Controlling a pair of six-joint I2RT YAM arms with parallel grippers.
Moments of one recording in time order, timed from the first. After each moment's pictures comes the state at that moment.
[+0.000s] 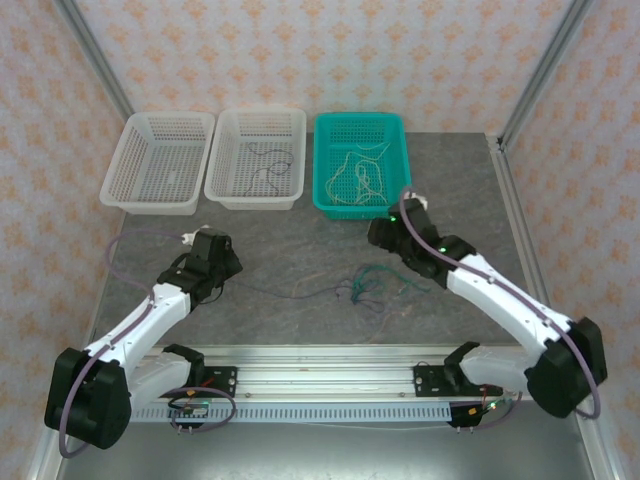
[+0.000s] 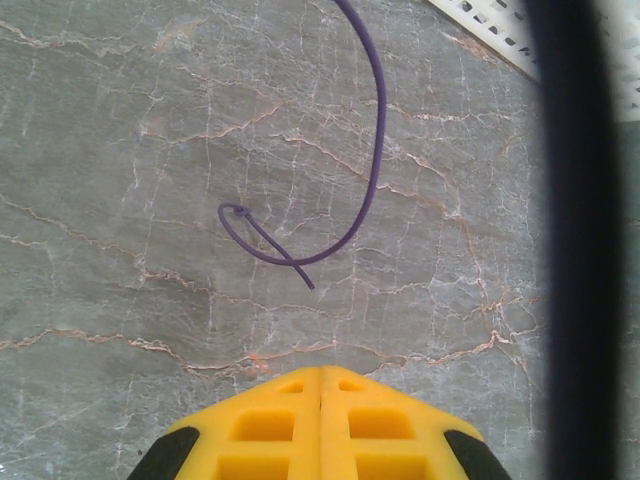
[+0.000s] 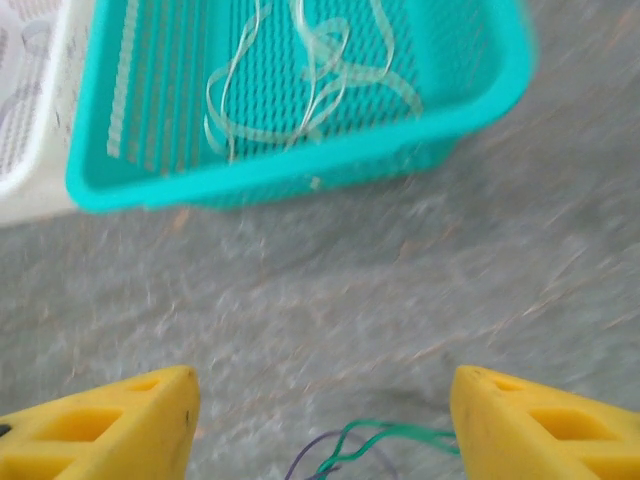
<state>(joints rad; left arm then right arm) -0.25 1.04 0.54 -0.40 -0.17 -0.78 0.59 1.20 0.90 -0.51 0.21 0.72</state>
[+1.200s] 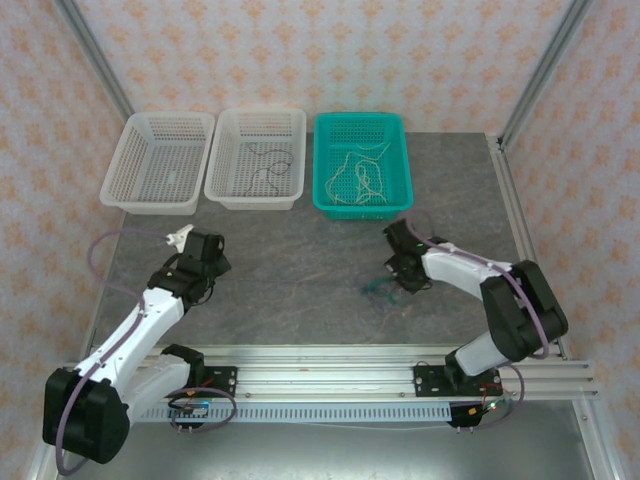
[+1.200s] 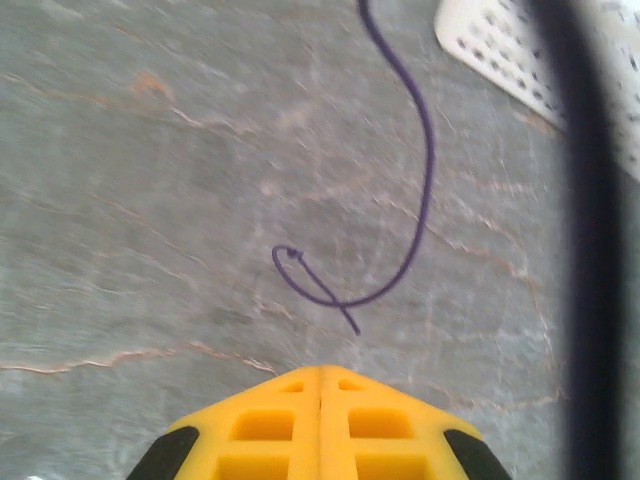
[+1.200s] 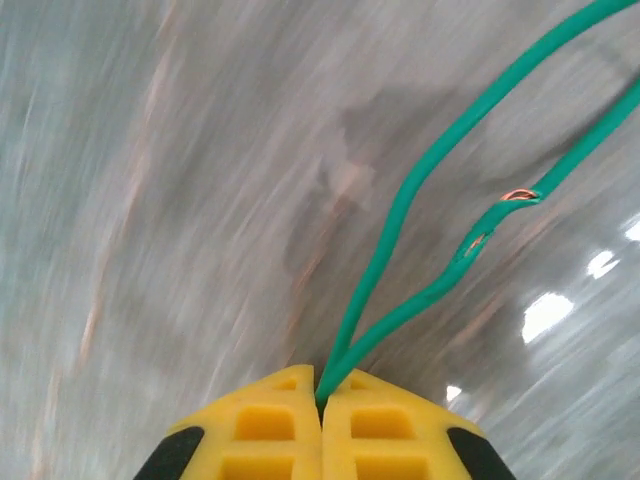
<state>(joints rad) -0.20 0.95 0.60 -0.56 -0.34 -0.78 0.40 1.48 0.74 -0.56 0.16 1.33</state>
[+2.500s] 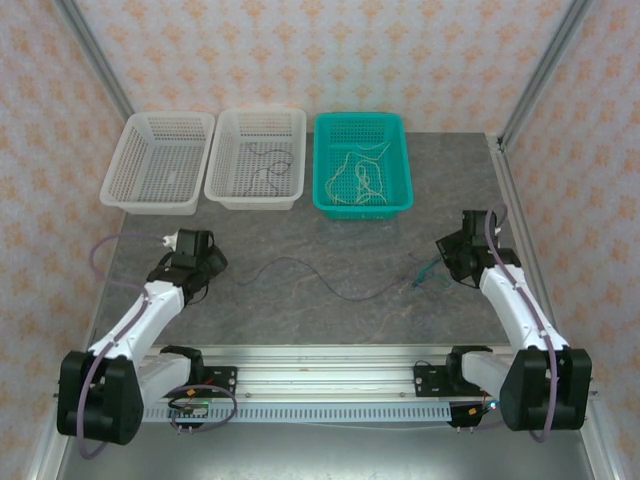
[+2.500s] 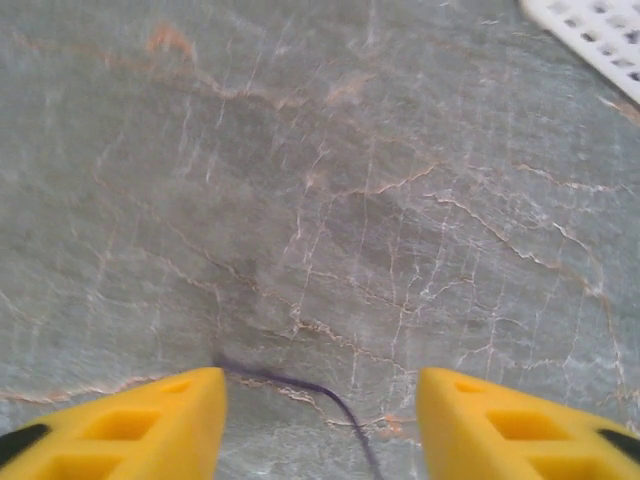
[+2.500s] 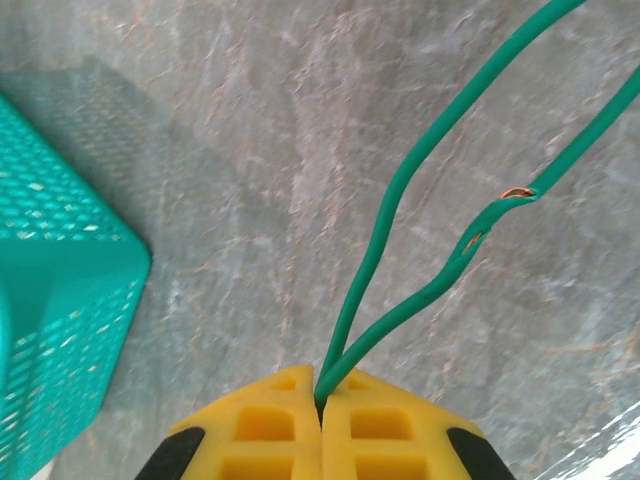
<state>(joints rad) -0.07 1.02 0.54 -0.45 -0.20 -0.70 -0.01 1.08 0.71 -0.58 -0.07 1.09</state>
